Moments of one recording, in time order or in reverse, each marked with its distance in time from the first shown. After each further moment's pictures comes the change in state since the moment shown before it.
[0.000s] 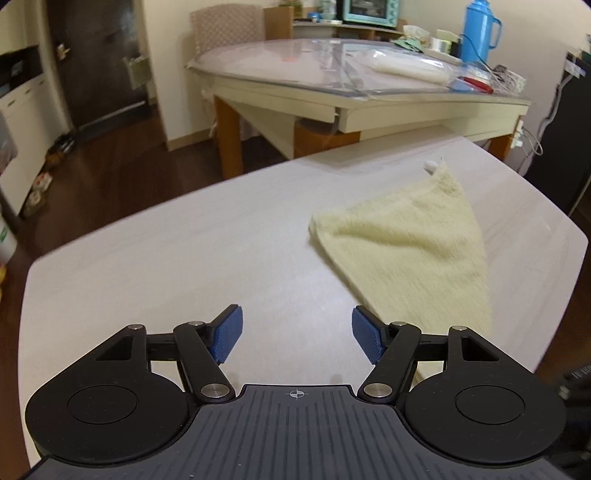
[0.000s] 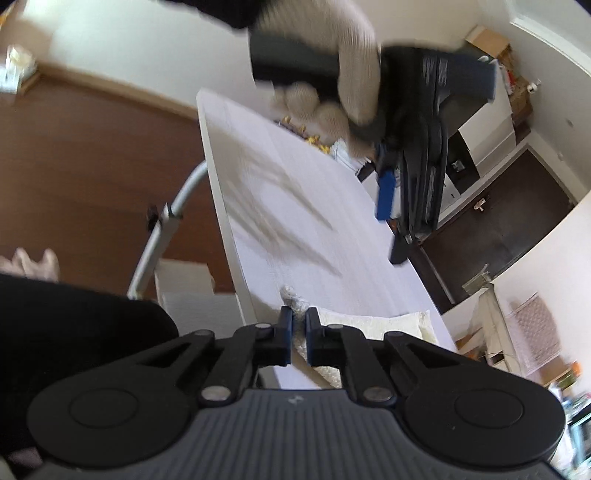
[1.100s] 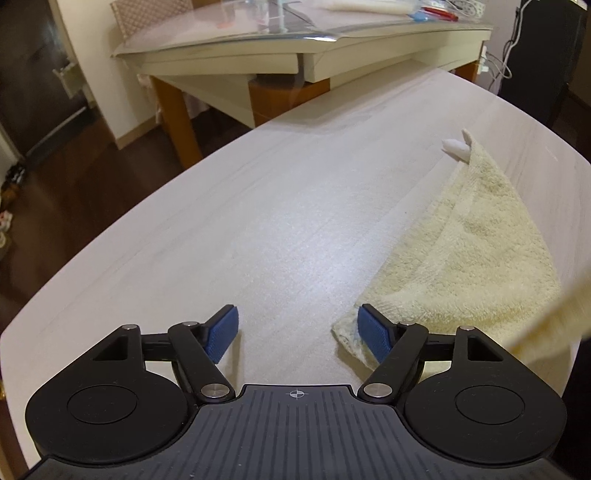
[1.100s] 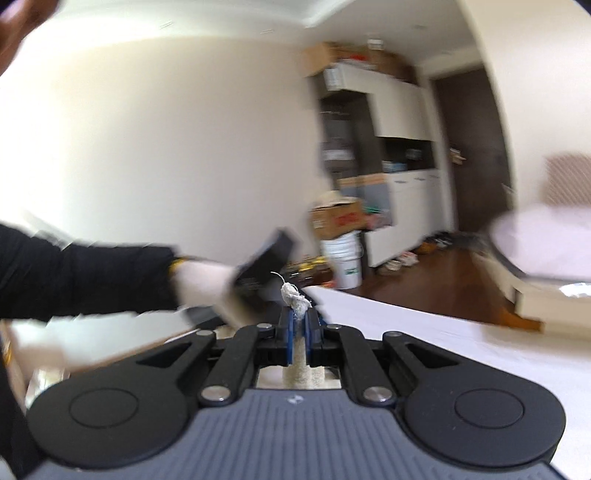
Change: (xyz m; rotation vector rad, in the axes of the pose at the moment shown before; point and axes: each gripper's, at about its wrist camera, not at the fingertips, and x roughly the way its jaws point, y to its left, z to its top) left arm 0.055 0.021 0.014 0.176 0.140 -0.078; right arm -0.066 -0.196 -0.089 0.864 -0.404 0.176
